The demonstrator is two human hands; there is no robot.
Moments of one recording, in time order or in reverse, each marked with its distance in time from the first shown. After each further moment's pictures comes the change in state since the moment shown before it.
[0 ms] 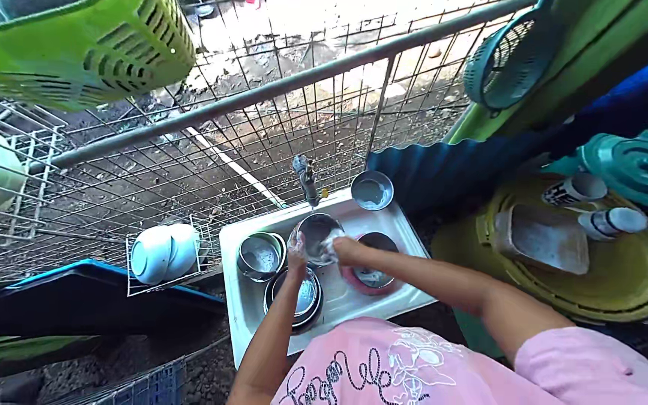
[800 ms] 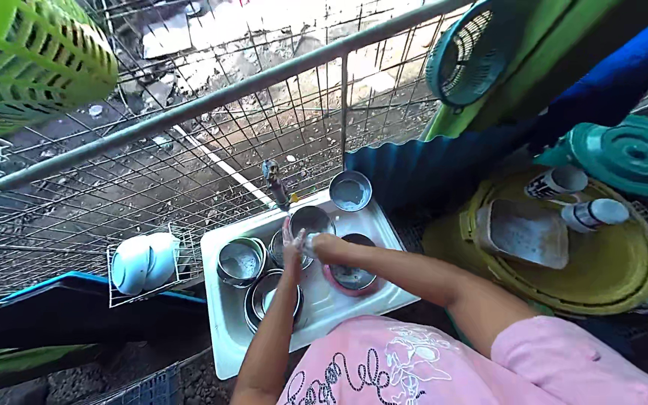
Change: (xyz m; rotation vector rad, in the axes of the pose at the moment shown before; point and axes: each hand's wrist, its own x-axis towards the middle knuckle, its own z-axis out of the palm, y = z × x) left_hand 0.009 0.003 0.051 0.041 0.023 -0.002; right_hand -0.012 0.011 -0.020 -0.005 -0.077 -0.052
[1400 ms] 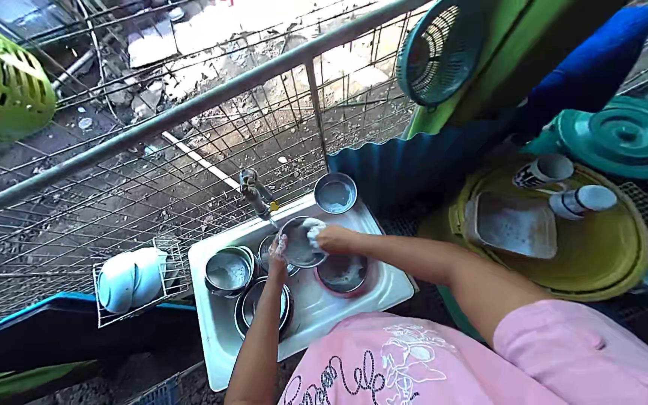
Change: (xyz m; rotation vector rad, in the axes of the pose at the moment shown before) left_hand -0.001 0.003 0.003 0.018 -0.042 -0.062; right_hand -0.022 0.071 -0.005 -0.292 0.139 -0.292
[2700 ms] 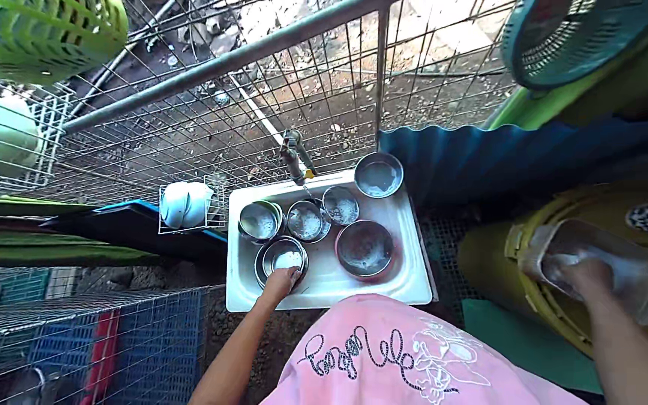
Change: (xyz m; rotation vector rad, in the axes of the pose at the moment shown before) left_hand -0.105 -0.053 -0.085 1.202 -0.407 -0.352; right_hand -0.384 0.142 -0.003 0.308 0.288 1.578
